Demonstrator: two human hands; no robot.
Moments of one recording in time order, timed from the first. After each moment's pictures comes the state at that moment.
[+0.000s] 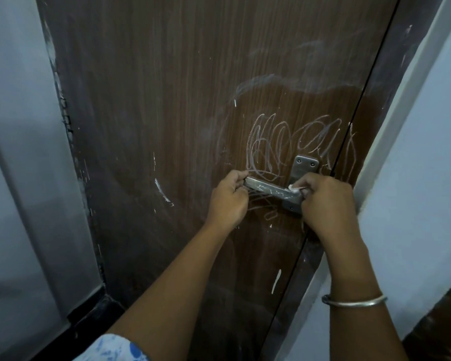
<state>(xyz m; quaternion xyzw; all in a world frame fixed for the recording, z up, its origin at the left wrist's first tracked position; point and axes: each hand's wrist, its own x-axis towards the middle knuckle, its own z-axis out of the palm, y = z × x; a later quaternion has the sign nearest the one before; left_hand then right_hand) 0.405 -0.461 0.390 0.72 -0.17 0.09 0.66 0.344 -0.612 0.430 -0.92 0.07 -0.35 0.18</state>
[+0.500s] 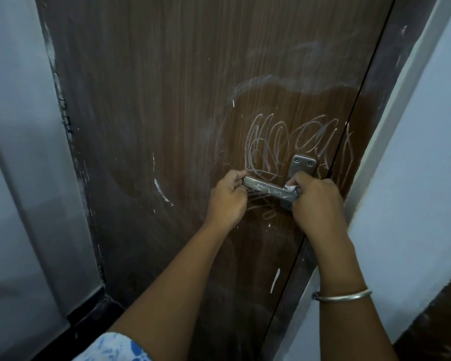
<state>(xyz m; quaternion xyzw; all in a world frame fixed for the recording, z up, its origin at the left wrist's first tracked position) 0.401 -0.460 0.391 0.72 -0.17 0.08 0.67 0.340 -0.601 0.430 -0.93 0.08 -0.32 0.15</state>
